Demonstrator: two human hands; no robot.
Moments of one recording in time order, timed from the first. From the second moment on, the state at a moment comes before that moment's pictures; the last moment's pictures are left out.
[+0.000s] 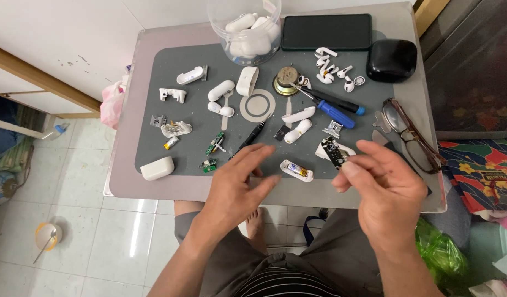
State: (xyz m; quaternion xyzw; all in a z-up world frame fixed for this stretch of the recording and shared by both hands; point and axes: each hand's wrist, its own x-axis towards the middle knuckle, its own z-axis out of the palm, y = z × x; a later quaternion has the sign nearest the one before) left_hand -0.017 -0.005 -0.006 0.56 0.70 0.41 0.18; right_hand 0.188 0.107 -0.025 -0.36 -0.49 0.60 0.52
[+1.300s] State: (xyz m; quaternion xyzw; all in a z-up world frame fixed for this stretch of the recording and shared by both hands) left_hand -0.039 0.018 0.002 0.56 0.54 0.51 0.36; right_hand 0.158 0.108 -0.047 -0.10 -0.78 0.29 0.54
